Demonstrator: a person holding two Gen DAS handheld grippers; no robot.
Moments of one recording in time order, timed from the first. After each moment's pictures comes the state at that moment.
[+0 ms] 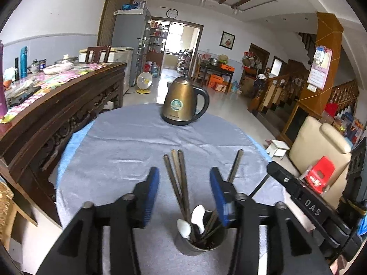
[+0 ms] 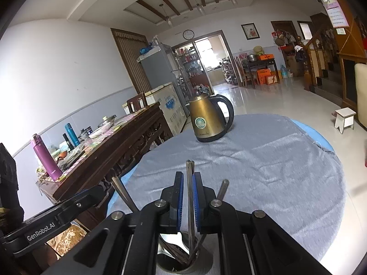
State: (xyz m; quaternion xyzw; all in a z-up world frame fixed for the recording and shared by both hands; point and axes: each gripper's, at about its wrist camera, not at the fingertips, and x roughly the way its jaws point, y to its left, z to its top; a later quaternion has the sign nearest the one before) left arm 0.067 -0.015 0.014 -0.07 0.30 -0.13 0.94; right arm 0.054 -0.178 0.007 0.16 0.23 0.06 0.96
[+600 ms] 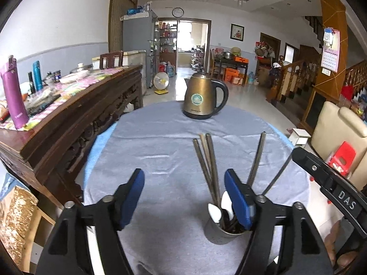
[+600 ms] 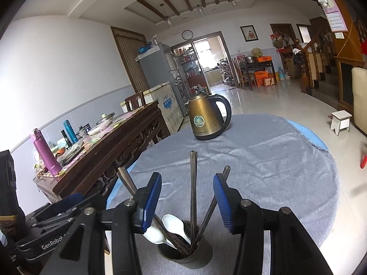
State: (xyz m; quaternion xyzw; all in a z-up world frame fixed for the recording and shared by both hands) left arm 0.051 -0.005 0.007 -0.01 0.30 -0.08 0.95; right arm 0.035 -0.168 0.010 0.15 0.23 0.05 0.96
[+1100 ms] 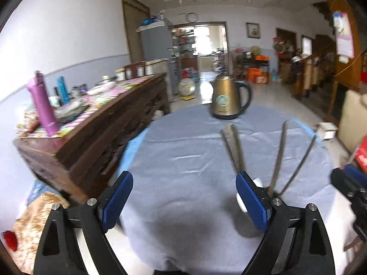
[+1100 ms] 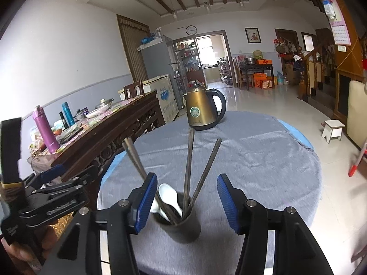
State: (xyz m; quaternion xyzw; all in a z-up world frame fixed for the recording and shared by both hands) left arm 0.021 -0.006 0.001 0.06 0.28 0.03 0.96; right arm -0.022 -0.155 0.003 0.10 0.25 0.04 0.96
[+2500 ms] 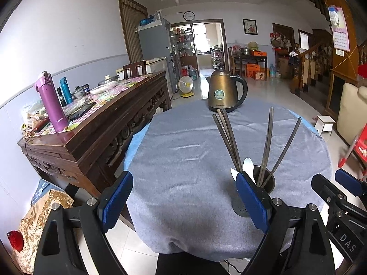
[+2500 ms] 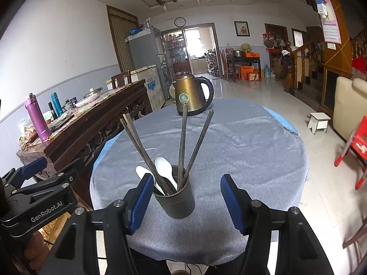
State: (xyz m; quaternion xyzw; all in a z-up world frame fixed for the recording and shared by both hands) left arm -0.019 -0.005 0.003 0.06 0.29 0.01 0.96; right arm -0.053 -0.131 -0.005 0.08 0.28 -0.01 0.96
